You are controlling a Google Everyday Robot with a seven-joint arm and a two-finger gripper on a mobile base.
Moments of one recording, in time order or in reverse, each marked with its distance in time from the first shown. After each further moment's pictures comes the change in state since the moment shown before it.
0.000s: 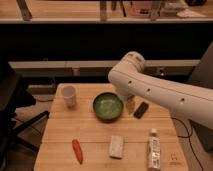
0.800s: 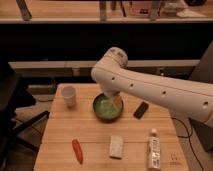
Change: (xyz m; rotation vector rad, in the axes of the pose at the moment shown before) arm -0.051 -0.041 -0.010 0.044 -0.036 -0.159
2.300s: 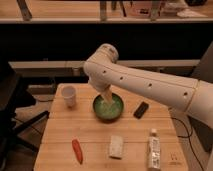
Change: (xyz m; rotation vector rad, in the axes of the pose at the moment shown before) arm -0.031 -0.053 0.015 0.066 -0.088 -0.170
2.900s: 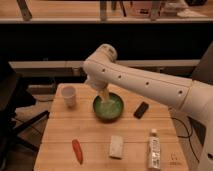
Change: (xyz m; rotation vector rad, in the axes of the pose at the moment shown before) arm -0.006 -0.014 0.014 0.023 -0.048 -0.058
